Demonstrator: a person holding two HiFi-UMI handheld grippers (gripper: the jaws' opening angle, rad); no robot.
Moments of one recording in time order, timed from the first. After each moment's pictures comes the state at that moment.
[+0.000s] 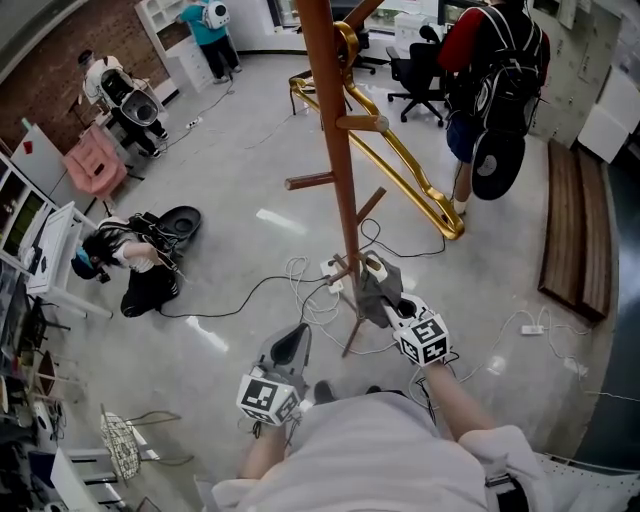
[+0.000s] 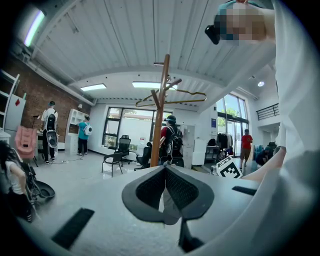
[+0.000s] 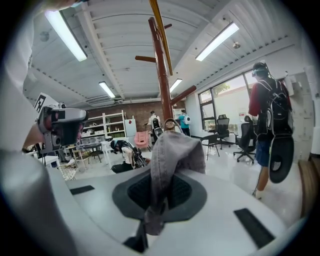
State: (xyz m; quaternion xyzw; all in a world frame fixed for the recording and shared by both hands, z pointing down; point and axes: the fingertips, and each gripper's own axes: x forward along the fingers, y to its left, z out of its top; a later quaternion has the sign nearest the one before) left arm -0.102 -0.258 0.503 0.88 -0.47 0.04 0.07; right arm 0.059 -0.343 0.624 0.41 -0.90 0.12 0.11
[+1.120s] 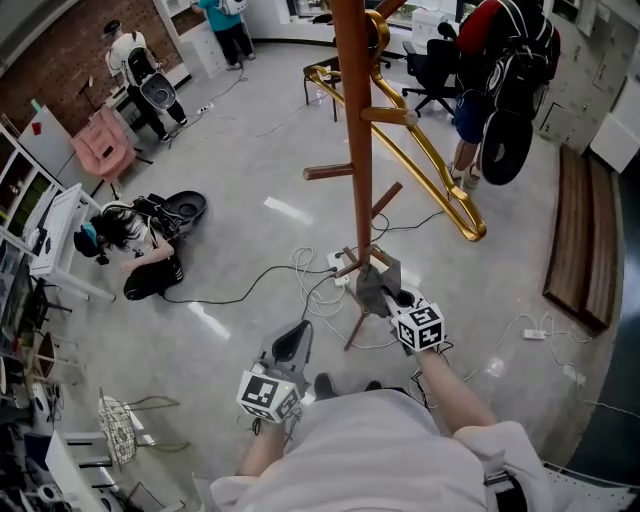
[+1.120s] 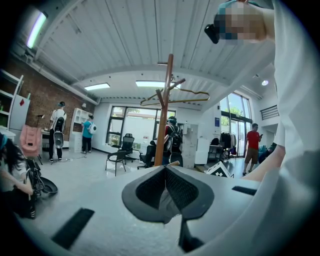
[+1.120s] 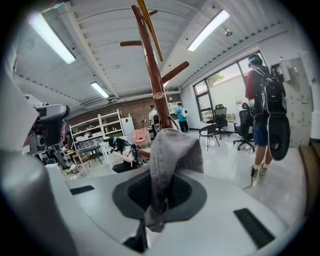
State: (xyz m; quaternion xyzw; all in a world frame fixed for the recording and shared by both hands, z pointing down) left arm -0.116 -0.254 0.512 0.87 -0.48 0.04 0.08; right arm 0.043 -0.371 0.667 0.41 -0.89 0.18 0.12
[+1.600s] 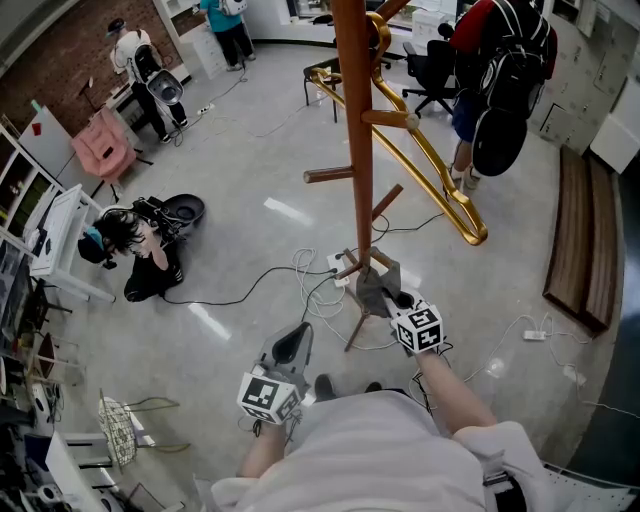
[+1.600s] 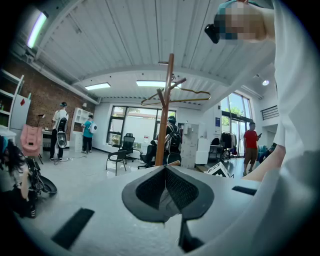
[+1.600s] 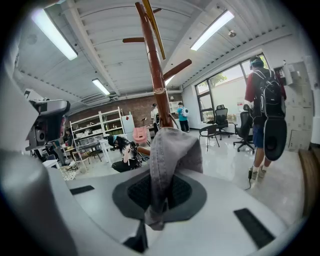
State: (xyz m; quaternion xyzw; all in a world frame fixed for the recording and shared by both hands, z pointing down) left arm -0.118 -0.256 0.515 0.87 -0.48 0.04 0.08; right arm 0.042 -0.374 0.675 0.41 -0.89 0.17 0.13
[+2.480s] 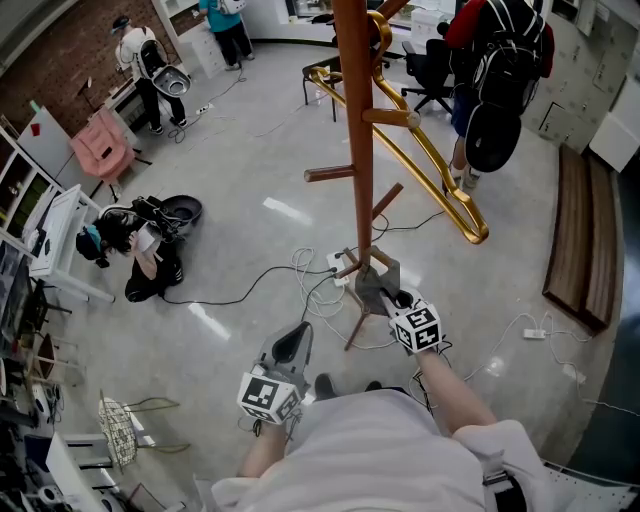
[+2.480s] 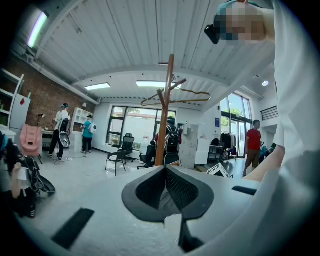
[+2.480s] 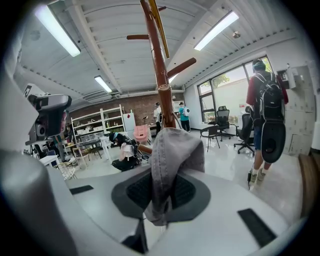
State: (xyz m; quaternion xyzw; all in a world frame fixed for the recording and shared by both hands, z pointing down) left arm -0.120 -0.255 0.514 0.87 -0.48 0.04 0.08; right arm 0.037 -0.373 0.678 0.40 -0.89 0.15 0.14
